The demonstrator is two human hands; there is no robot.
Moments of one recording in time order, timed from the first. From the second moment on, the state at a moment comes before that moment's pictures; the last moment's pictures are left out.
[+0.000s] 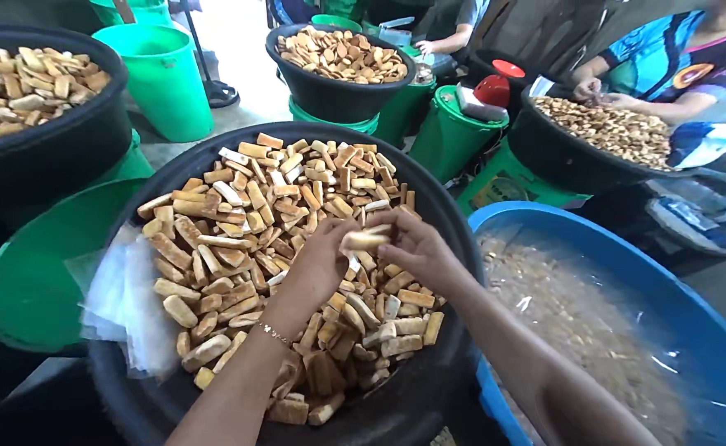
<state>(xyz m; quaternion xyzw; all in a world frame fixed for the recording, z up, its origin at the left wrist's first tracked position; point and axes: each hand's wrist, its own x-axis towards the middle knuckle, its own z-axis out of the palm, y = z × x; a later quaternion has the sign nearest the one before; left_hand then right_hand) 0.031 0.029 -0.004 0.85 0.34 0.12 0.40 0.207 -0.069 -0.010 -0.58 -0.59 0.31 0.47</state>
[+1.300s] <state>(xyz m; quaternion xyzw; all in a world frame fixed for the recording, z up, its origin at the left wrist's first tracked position) 0.015 0.079 -0.053 0.42 0.46 0.47 0.63 0.294 0.004 -0.028 -0.77 -0.58 0.17 0.20</state>
